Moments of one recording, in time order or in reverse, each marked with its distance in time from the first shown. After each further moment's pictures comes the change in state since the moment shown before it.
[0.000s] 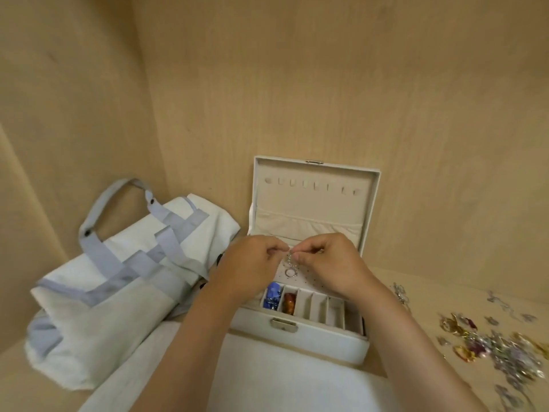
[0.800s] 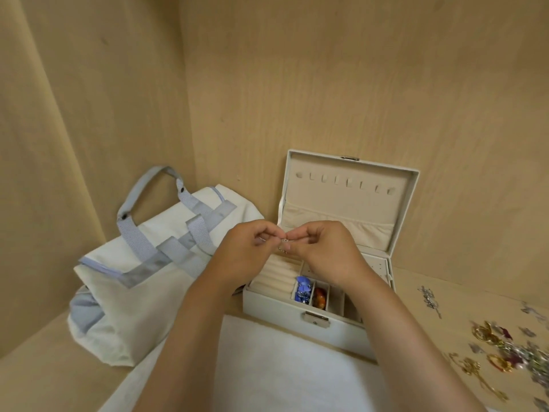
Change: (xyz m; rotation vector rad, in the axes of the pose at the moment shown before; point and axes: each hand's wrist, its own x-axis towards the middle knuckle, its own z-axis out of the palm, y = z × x) left_hand -0.014 -0.039 -0.033 -0.429 0.151 -0.055; right_hand 0.005 -0.040 0.047 0.118 -0.041 -0.028
